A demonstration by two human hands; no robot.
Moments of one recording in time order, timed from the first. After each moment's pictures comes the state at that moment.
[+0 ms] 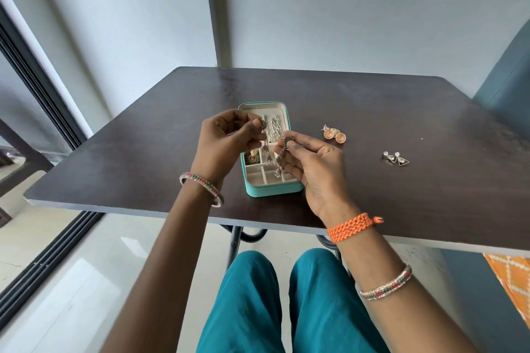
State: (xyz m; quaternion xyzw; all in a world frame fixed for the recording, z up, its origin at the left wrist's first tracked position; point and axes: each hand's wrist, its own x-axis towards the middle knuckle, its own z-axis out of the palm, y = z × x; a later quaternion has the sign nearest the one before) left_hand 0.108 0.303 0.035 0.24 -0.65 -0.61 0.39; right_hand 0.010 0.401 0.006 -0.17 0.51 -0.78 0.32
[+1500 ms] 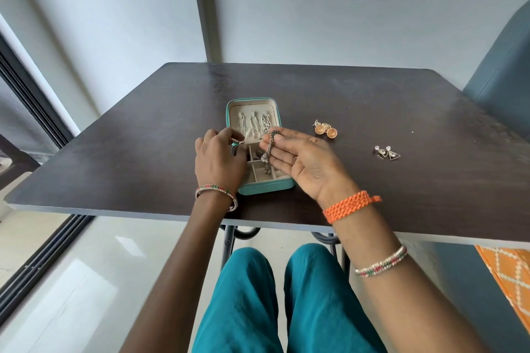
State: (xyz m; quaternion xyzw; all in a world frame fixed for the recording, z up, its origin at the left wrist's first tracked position) left_hand 0.083 0.288 -0.021 0.43 -0.80 -0.22 0.35; right_hand -0.006 0.399 0.018 -0.14 0.49 -0.74 0.45
